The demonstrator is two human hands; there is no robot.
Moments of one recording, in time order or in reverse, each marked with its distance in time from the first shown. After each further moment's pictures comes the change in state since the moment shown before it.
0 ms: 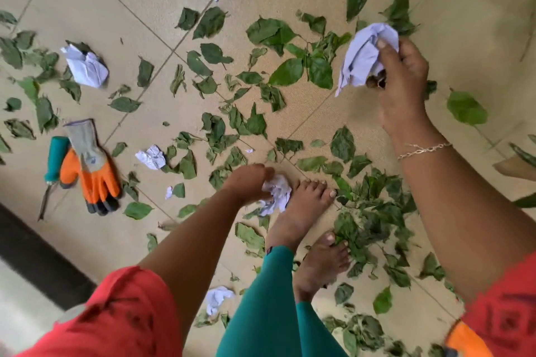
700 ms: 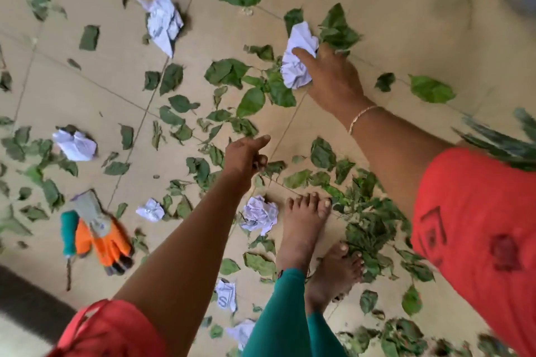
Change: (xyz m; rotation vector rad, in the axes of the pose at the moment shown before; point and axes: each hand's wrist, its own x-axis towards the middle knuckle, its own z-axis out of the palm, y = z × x) left_hand 0.035 0.044 -0.089 -1.535 0.352 -0.408; right_hand 0.054 0.022 0.000 -1.372 -0.264 -0.260
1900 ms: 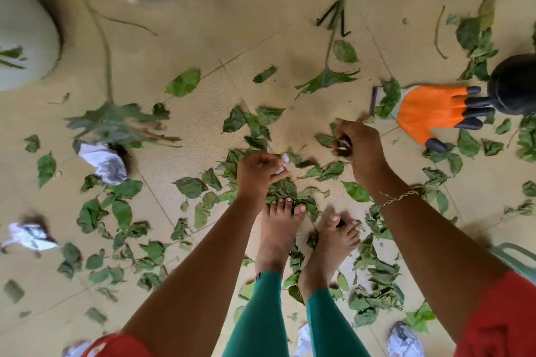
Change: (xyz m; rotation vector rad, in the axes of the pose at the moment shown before) left_hand -0.126 -0.143 0.216 0.882 -0.572 0.145; right_hand -0.392 0.138 0.070 1.995 1.020 1.158
